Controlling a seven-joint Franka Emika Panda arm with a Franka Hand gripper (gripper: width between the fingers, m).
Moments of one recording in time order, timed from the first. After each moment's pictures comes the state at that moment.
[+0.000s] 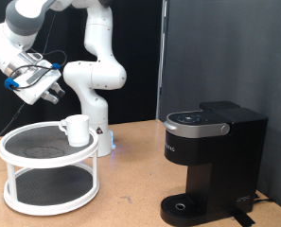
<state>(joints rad) -0.51 -0.44 -0.50 -2.58 0.54 1.68 1.84</state>
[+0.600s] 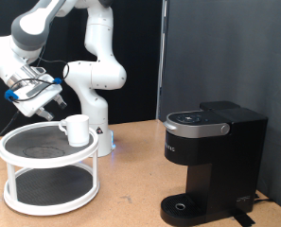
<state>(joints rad) -0.53 -0.45 -0.50 -2.70 0.54 1.87 1.77</state>
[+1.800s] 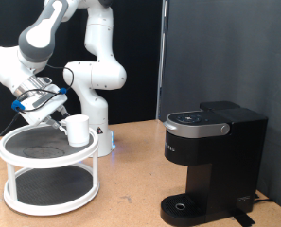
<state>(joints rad) -0.53 -0.45 -0.50 -2.78 0.56 1.95 1.73</state>
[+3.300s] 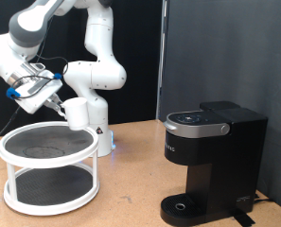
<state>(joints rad) -0.53 -0.45 -0.51 -2.63 0.53 1.72 1.80</state>
